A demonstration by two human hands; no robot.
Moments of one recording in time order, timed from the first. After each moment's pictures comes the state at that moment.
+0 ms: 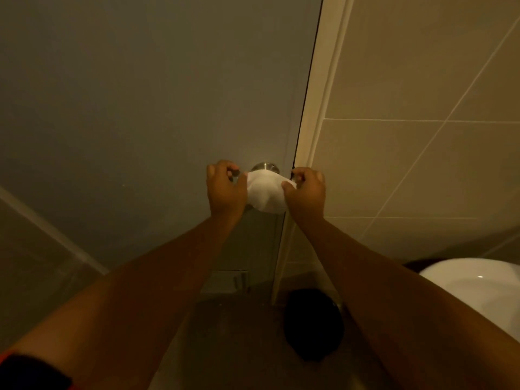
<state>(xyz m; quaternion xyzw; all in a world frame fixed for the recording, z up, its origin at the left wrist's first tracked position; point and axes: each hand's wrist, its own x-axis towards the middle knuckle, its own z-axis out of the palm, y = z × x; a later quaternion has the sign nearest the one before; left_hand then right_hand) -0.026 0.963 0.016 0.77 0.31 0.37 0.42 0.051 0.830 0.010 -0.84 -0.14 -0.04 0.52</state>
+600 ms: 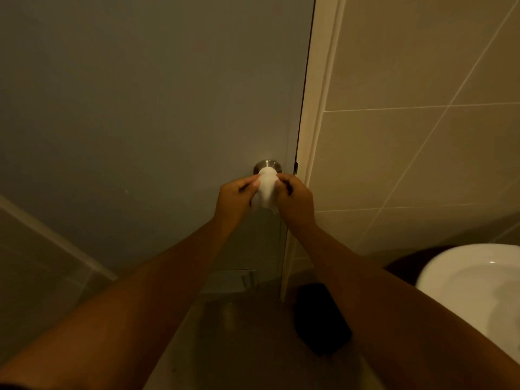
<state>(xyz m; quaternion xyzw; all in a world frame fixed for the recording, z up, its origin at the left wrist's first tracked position) -0.037 0.964 0.007 0.77 0.22 0.20 0.57 0.026 0.843 -0.002 -0.79 -0.18 0.03 0.59</state>
